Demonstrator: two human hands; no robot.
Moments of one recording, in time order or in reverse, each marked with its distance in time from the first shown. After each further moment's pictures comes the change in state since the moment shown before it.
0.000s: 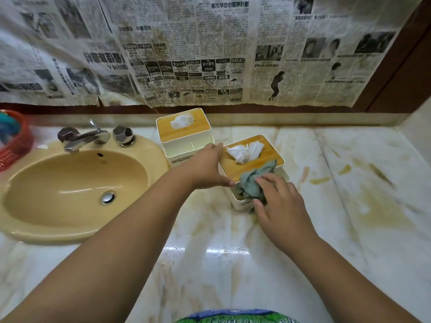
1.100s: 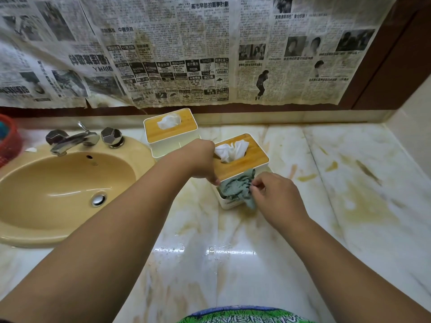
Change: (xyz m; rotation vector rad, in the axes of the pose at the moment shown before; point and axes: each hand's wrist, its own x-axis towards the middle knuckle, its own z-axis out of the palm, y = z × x) left_hand 0.018 0.033 -0.016 0.297 -0.082 -0.074; right_hand 0.023 0.026 -0.014 0.168 -0.068 0.178
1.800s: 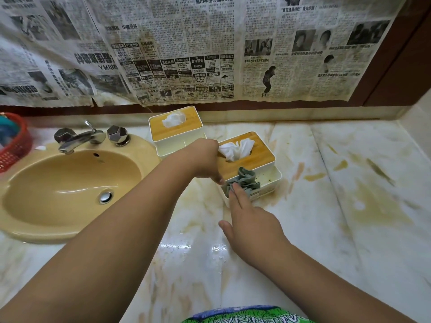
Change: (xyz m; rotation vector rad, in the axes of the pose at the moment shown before) left_hand 0.003 -0.003 0.003 0.013 0.016 0.016; right_hand -0.045 -0.055 0.027 -0.398 -0.429 -0.118
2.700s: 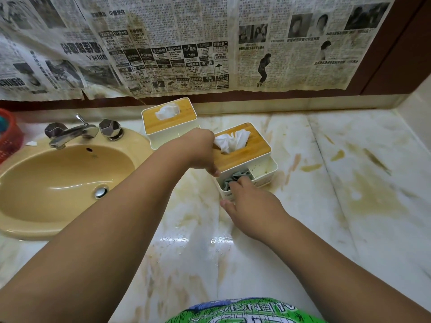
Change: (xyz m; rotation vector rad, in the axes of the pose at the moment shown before) left_hand 0.004 0.004 -0.002 0.053 -0.029 -0.028; right_hand 0.020 0.021 -0.012 0.107 -0.033 0.010
